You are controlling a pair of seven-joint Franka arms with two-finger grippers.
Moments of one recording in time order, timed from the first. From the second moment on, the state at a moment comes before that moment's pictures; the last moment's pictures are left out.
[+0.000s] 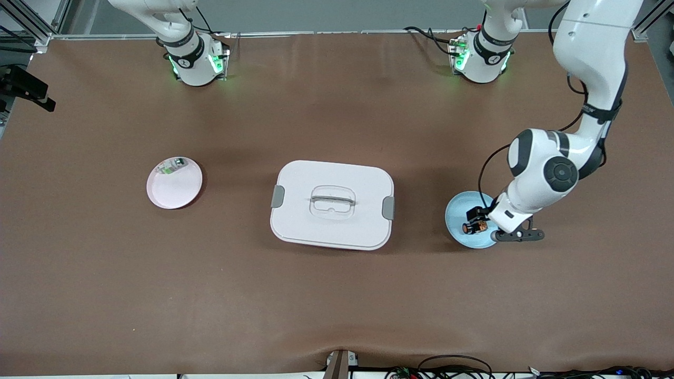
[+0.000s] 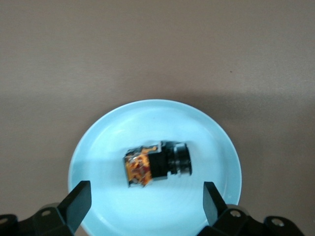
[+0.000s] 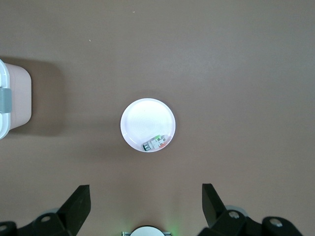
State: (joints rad) left arm -0.05 0.47 -0.12 -1.99 0.02 2.50 -0.18; right arm -0.04 -0.11 -0.05 -1.56 0.00 1.42 -0.09
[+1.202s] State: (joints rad) left arm -0.05 0.56 -0.12 -1.99 0.02 2.61 -0.25; right arm -0.04 -0.11 -0.05 -1.56 0.00 1.42 -0.09
